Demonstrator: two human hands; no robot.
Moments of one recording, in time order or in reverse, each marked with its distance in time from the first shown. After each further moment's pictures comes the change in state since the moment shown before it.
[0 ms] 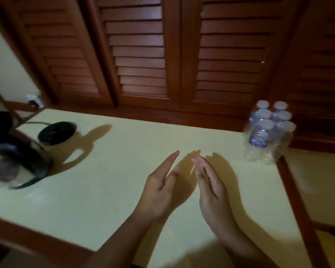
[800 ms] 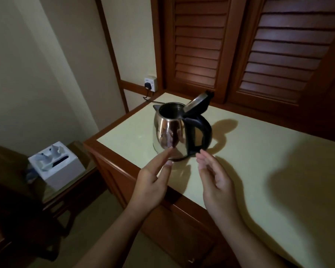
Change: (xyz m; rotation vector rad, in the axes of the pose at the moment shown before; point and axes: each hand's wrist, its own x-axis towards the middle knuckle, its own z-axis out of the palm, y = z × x) left_hand -0.140 -0.123 -0.373 0.127 0.416 -0.037; right_hand -0.064 -0.047 0.381 0.076 -0.296 -0.002
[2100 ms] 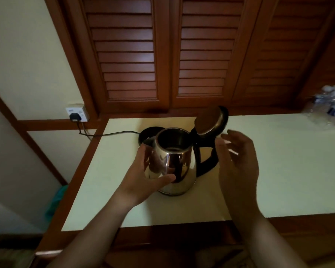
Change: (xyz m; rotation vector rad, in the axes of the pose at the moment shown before) left_hand 0.199 -0.089 -0.072 -0.211 -0.707 0.179; right_hand 0.075 -0.056 0.109 -0.301 0.959 -0.134
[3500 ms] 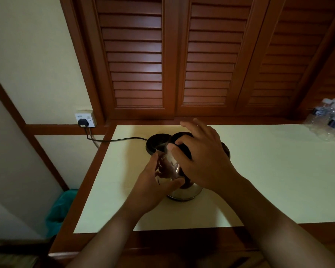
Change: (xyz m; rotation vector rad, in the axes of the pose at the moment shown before) left_hand -0.008 0.004 0.000 0.015 0.024 -0.041; right_hand 0.021 -0.039 0.065 -0.829 -0.572 -0.510
